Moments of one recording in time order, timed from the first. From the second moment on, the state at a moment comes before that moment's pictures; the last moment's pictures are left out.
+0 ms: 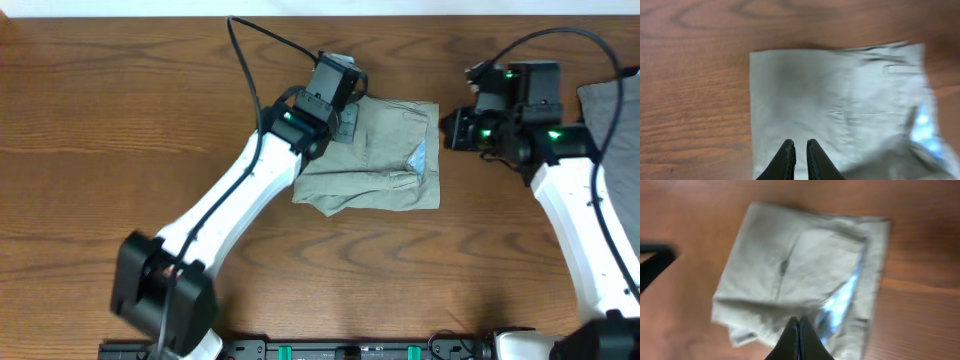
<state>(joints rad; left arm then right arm) -0.56 1.78 1.48 -0.62 -0.15 -0.29 0.09 1.49 1.23 -0.69 -0.41 0.18</state>
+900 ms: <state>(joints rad) -0.54 1.99 1.48 -0.52 -0.16 -0.29 0.22 1.95 1.18 -0.86 -0.42 -0.07</state>
